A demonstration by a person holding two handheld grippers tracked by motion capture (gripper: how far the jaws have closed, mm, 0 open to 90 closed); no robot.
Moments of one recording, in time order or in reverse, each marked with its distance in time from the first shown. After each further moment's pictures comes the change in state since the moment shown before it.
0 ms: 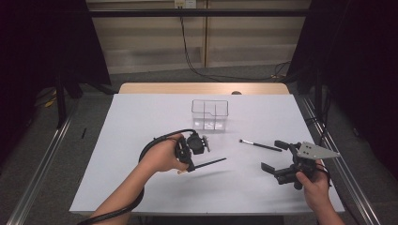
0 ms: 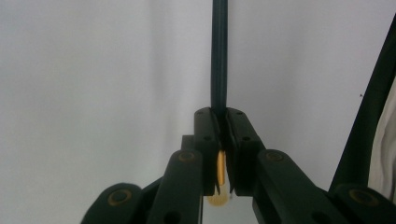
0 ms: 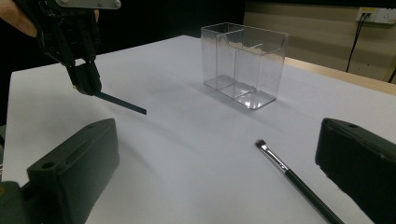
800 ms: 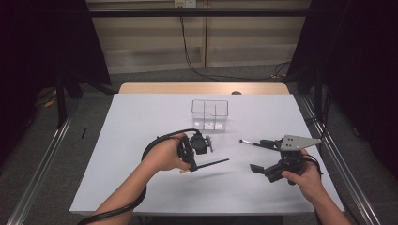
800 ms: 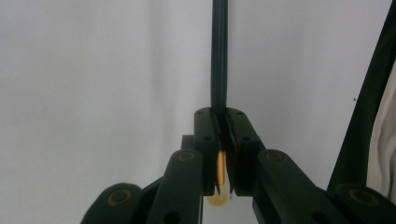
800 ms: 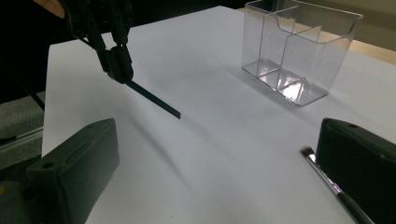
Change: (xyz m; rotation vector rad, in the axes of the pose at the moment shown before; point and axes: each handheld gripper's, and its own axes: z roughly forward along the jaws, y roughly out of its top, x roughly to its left) left arm -0.002 0.008 -0.001 0.005 -0.007 0.030; right arm 0.007 0.024 0.032 0.153 0.150 -0.023
